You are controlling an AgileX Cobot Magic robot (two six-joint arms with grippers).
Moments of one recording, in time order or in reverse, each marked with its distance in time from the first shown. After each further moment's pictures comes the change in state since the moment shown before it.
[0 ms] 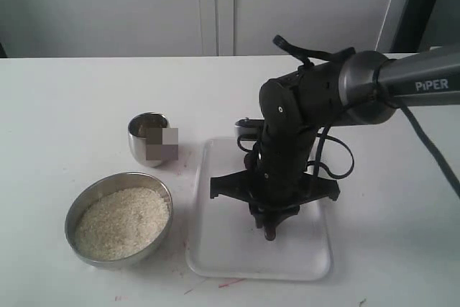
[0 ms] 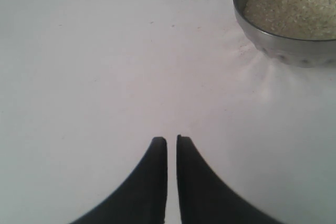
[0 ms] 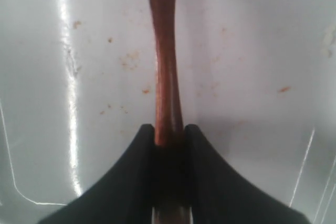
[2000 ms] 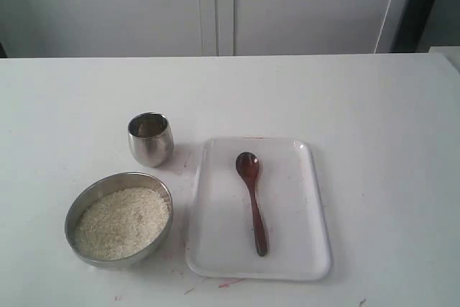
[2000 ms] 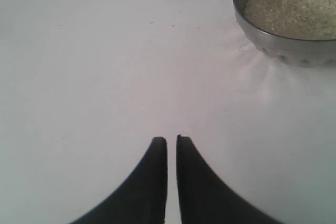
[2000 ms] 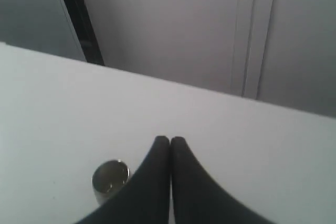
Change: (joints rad) left arm 0.000 0.000 0.000 0.000 0.000 0.000; right arm 0.000 -0.781 0.000 -0.373 -0.361 -0.109
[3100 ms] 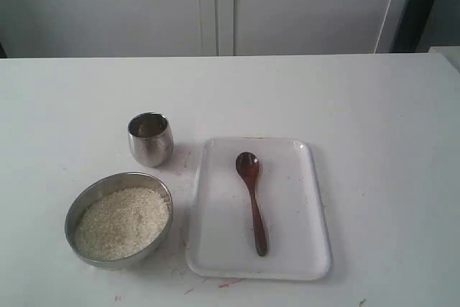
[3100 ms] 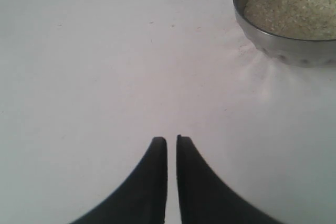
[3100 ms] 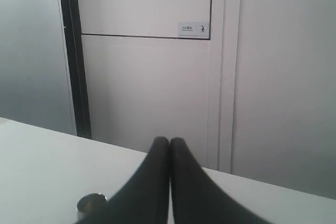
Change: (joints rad) left arm 0.000 0.000 0.000 0.000 0.000 0.000; right arm 0.000 -0.837 0.439 -0.084 0.011 -0.073
